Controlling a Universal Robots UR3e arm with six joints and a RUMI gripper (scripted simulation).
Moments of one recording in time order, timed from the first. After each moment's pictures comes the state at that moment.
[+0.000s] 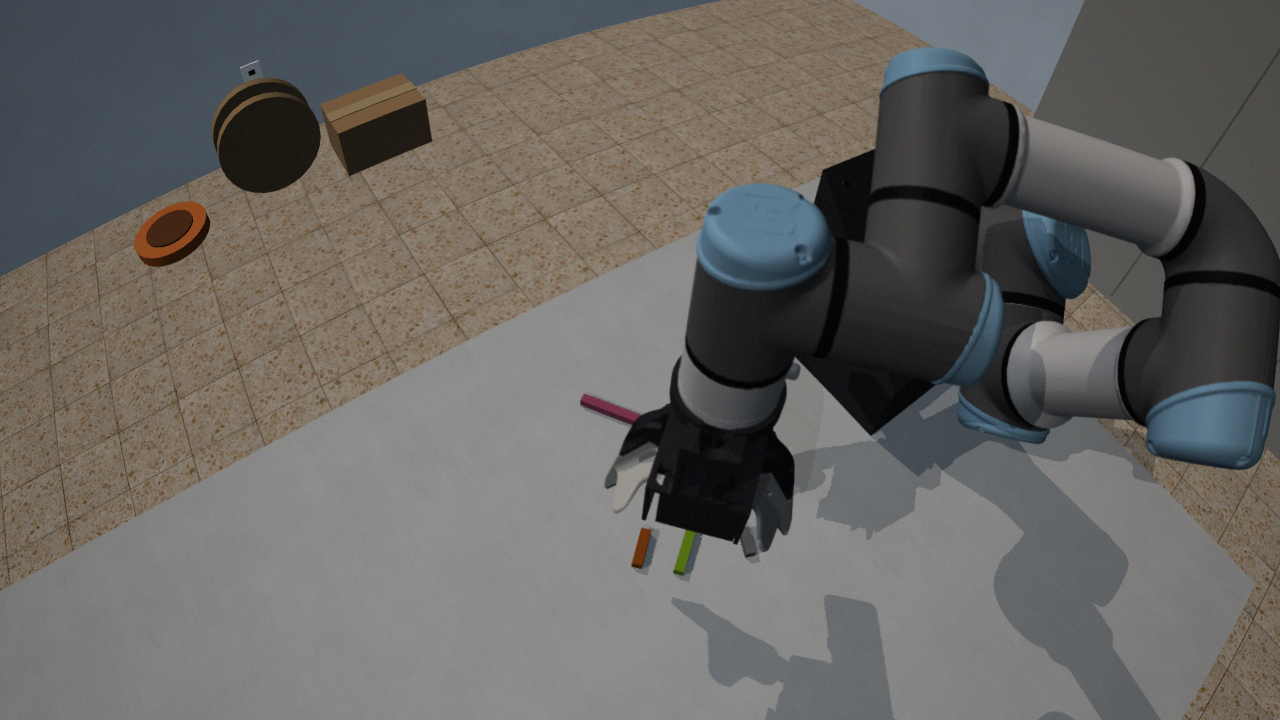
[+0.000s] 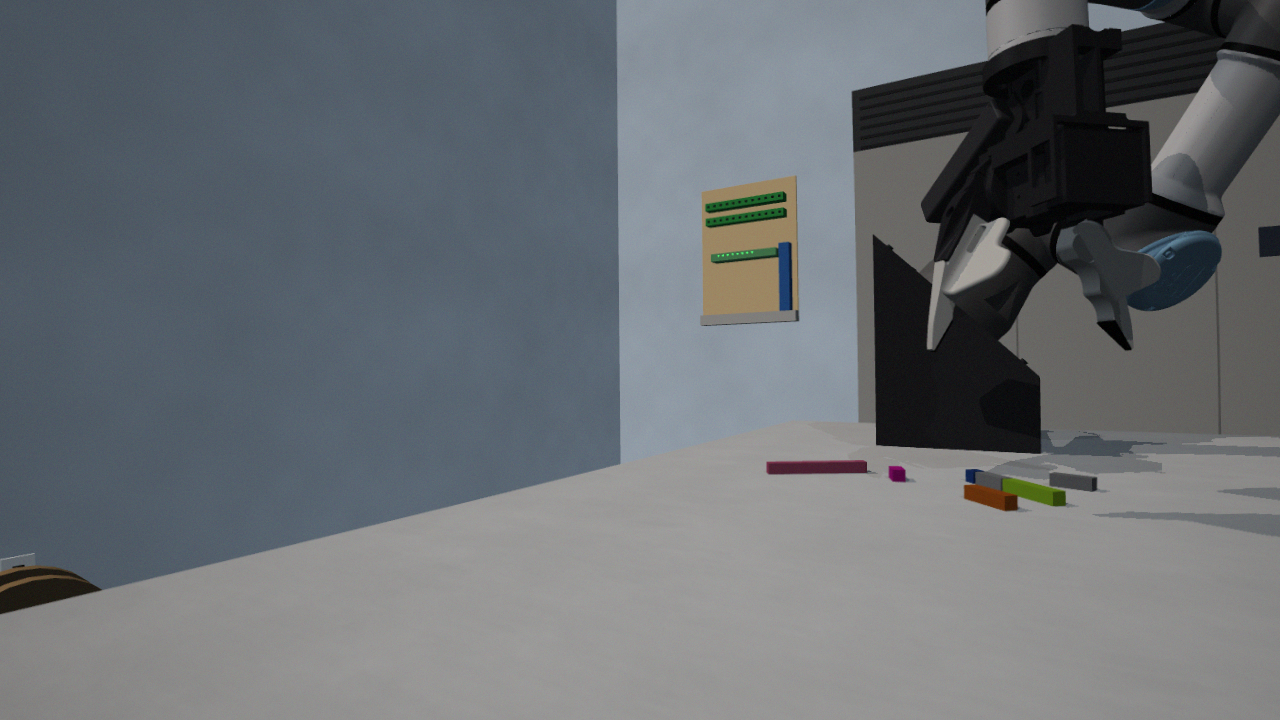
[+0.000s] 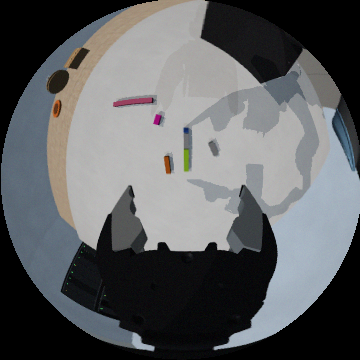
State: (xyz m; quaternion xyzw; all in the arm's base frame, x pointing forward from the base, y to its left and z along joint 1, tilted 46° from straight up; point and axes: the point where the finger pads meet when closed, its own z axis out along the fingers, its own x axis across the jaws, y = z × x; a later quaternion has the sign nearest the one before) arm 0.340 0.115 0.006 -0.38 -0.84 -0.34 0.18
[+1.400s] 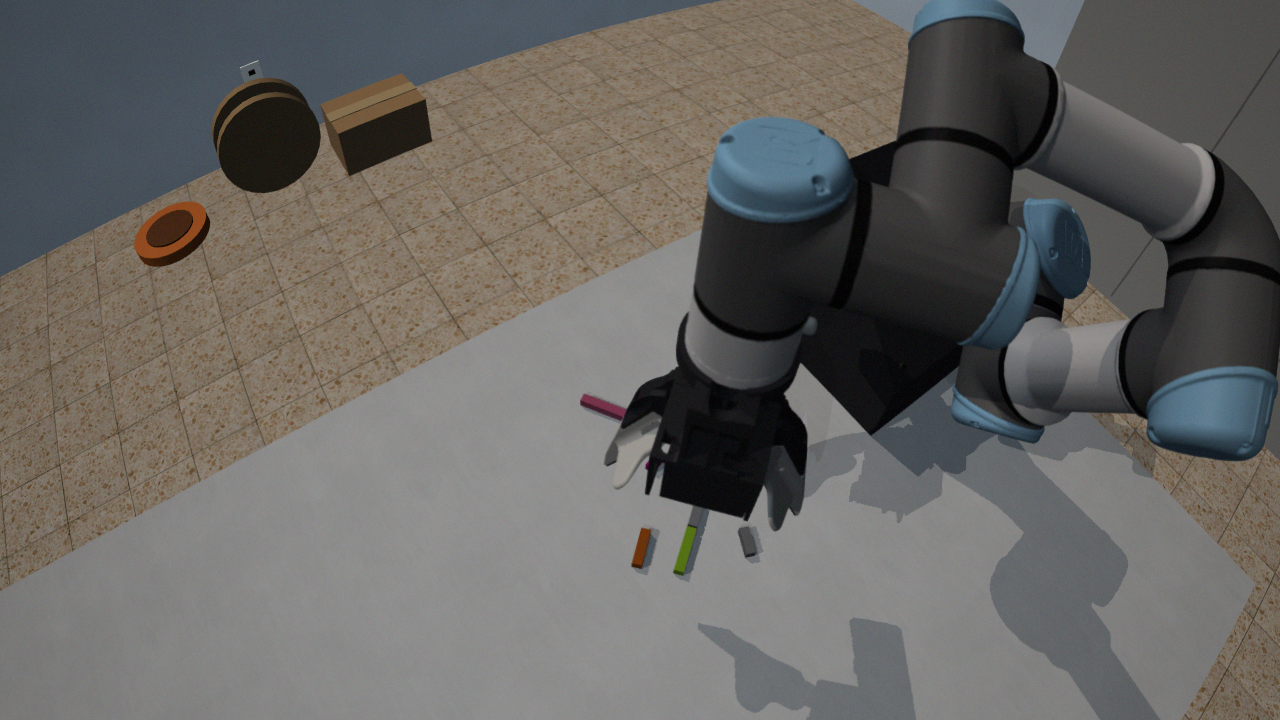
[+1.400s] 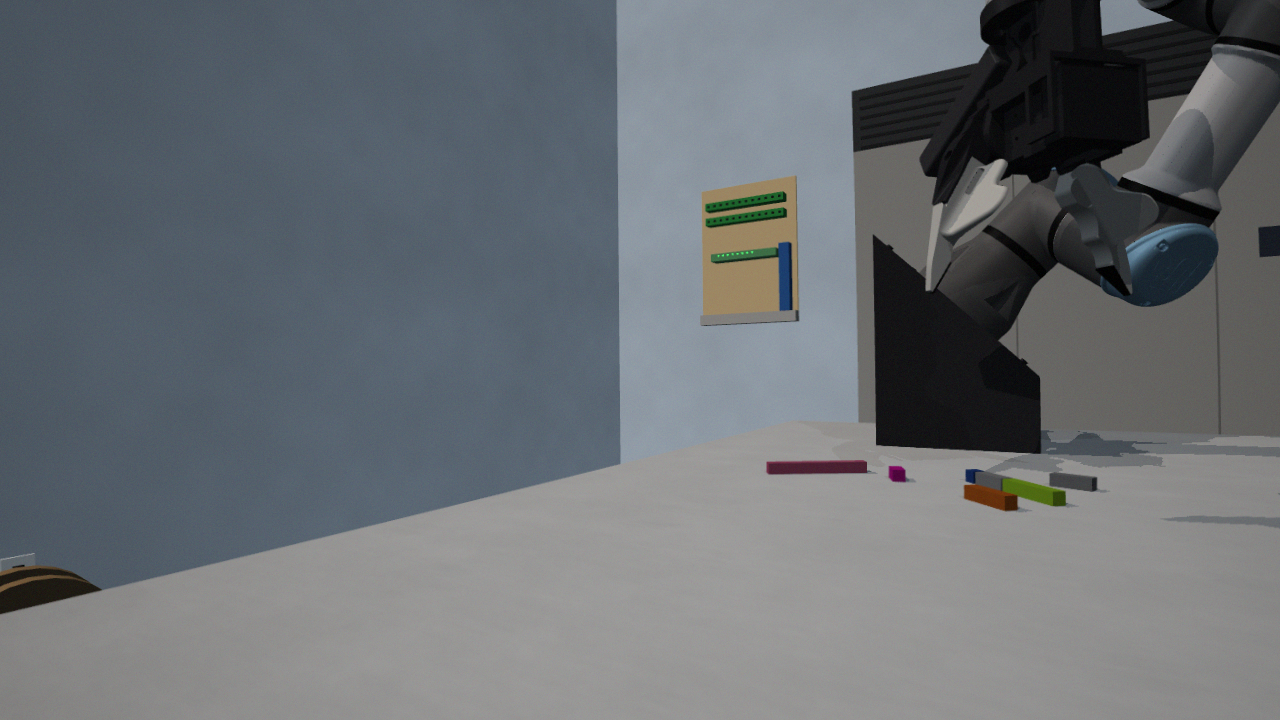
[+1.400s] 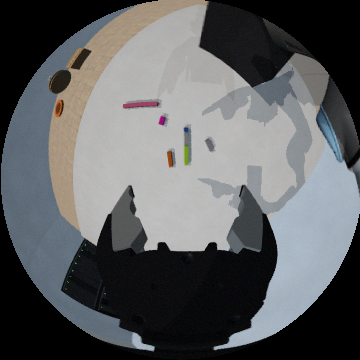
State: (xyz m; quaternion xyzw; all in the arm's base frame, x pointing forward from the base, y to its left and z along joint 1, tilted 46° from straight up) arm 0.342 0.085 0.034 -0.38 -0.84 -0.34 0.18
